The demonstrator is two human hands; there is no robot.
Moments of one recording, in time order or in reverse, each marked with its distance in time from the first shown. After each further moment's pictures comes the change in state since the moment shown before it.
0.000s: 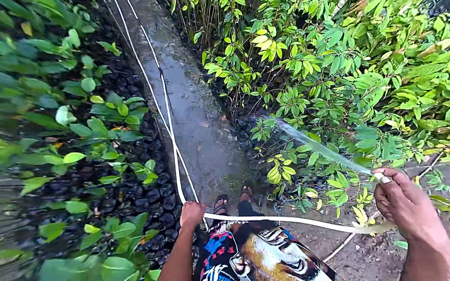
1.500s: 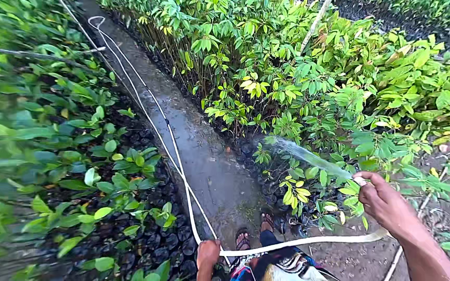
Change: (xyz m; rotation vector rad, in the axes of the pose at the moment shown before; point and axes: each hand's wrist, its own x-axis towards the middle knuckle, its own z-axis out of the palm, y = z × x) left_hand 0.007 -0.028 0.003 -0.007 0.008 -0.012; right_hand -0.019 -0.013 0.046 -0.195 0.099 -0.028
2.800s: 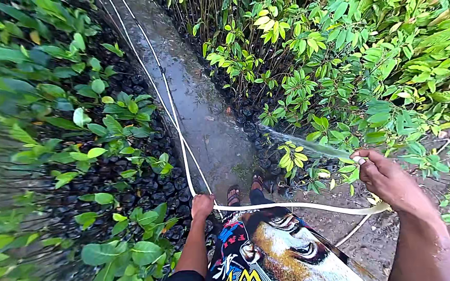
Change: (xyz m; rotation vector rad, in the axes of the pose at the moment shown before) left_hand -0.015 -0.009 0.007 -0.011 0.012 0.030; right_hand -0.010 0.008 0.001 -0.151 -0.243 0.045
